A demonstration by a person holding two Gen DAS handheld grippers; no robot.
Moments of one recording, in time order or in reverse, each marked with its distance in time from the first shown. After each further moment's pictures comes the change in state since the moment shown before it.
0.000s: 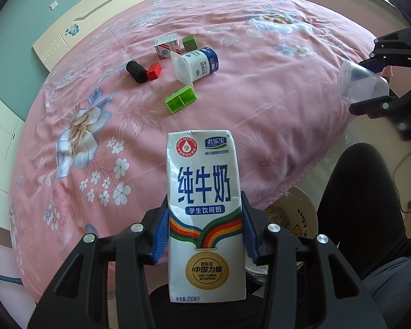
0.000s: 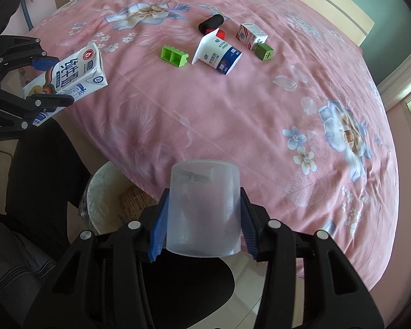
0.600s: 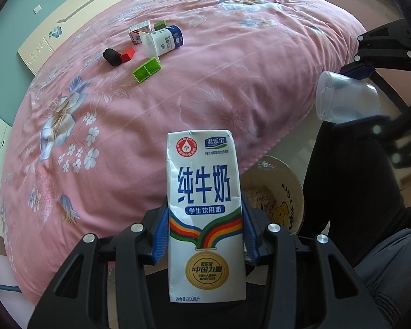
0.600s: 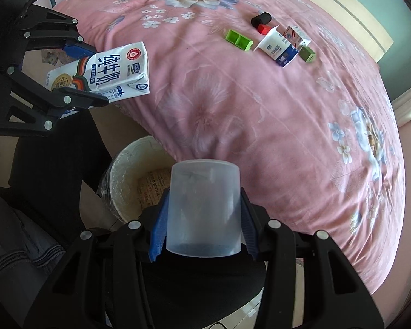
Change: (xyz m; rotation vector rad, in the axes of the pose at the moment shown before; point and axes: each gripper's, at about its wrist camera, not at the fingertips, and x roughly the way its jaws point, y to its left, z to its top) left arm 0.001 -0.034 -0.054 0.062 0.033 -0.062; right arm 0.003 0.083 -0.030 -0.100 0.011 0.042
